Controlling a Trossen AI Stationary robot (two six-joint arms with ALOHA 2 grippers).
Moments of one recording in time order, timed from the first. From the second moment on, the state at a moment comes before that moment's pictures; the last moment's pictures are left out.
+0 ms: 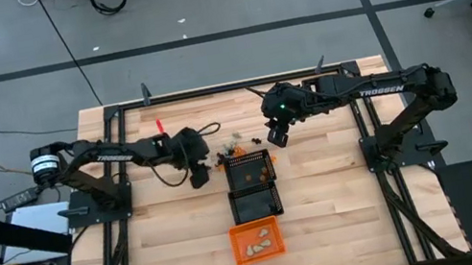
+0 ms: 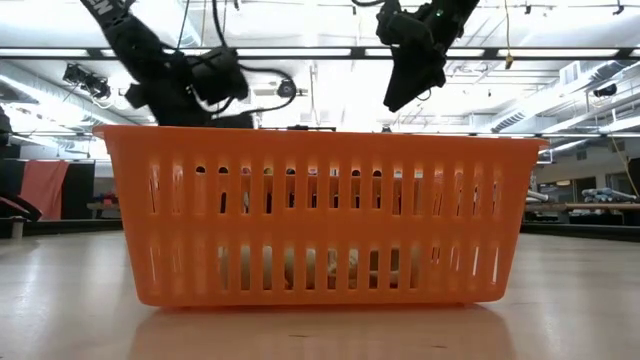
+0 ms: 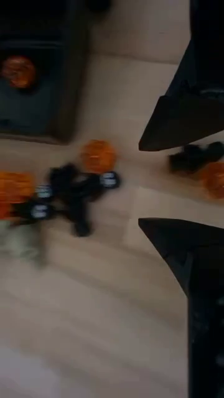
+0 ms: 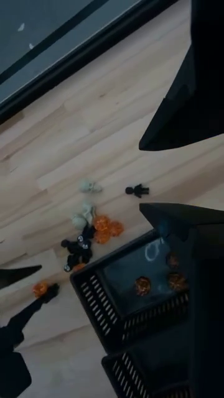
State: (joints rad) left arm 0.26 1.47 0.65 -0.13 0.10 -0.05; right arm -0.17 1.44 1.28 -0.76 0.21 0.21
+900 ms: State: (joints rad) left arm 0.07 1.47 0.53 -0.08 -0.06 -0.10; right arm -0.21 1.44 1.28 -0.69 0.15 0.15
